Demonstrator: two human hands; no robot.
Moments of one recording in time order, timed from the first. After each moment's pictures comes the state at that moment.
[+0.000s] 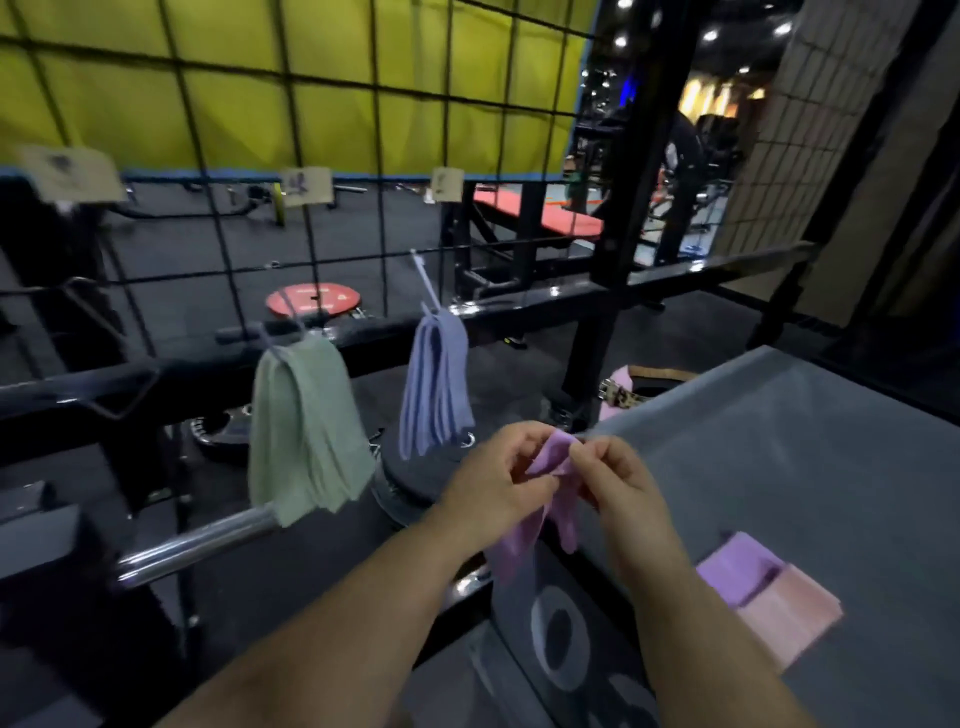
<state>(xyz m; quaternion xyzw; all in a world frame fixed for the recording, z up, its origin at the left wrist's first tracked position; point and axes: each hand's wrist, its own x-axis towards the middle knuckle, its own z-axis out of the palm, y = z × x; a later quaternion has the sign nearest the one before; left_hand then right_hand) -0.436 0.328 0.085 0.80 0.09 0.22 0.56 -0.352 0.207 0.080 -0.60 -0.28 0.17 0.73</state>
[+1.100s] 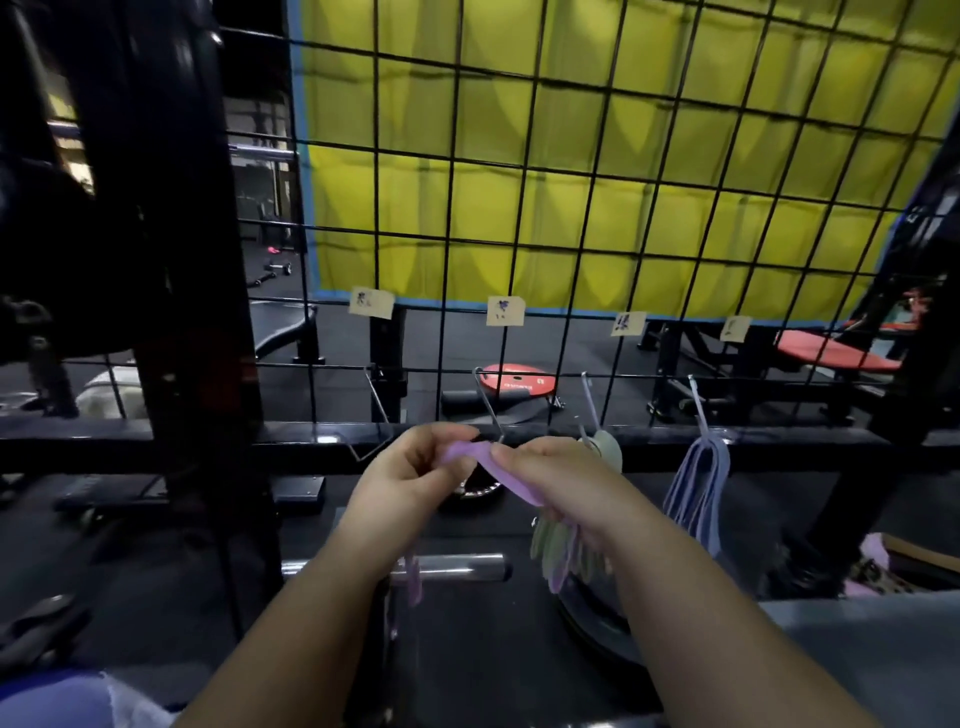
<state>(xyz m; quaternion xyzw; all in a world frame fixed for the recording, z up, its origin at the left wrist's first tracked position) -0.698 0.436 0.163 0.65 0.26 0.48 0.54 -0.524 0.381 0.199 -0.67 -0.52 0.33 0.41</state>
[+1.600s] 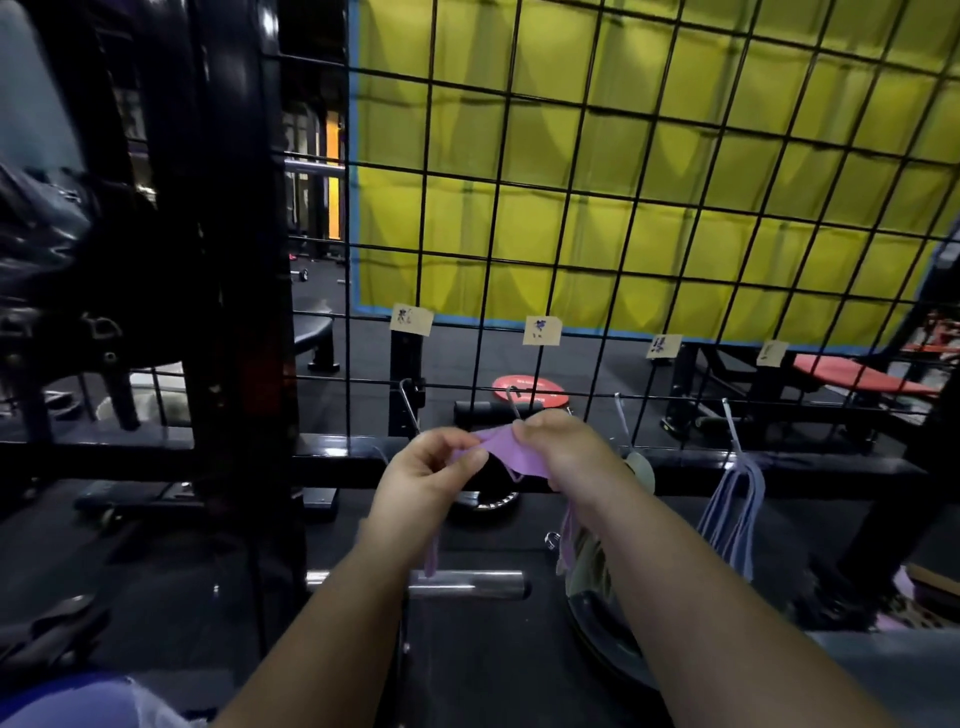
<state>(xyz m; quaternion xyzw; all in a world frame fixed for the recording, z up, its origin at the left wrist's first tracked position) -0.704 0.460 0.167 0.58 0.27 0.54 0.54 -0.554 0.424 0.217 -0.65 -0.50 0.30 0.48</state>
